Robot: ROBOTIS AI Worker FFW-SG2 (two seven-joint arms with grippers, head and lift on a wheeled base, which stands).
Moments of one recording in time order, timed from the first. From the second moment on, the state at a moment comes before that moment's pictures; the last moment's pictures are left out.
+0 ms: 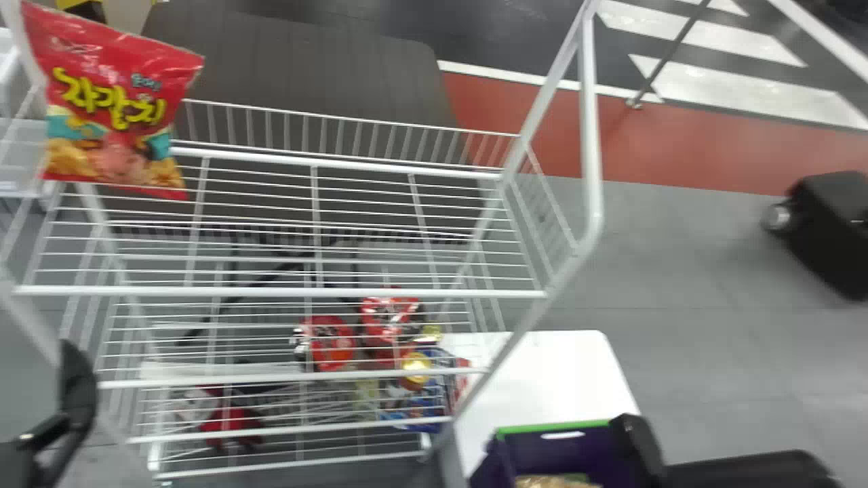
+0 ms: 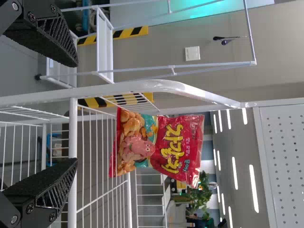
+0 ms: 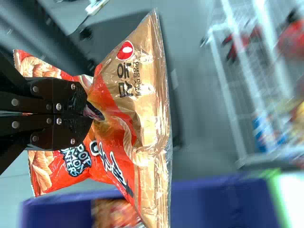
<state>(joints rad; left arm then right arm) 0.67 0.21 -0.14 -1.87 0.01 -0.26 0.35 0.42 -0.21 -0.26 -1.93 0.32 1.54 0.97</state>
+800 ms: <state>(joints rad) 0.66 0.23 -0.12 -1.86 0.02 -0.26 0.34 0.31 -0.02 0.00 -2.43 0.18 1.55 0.71</state>
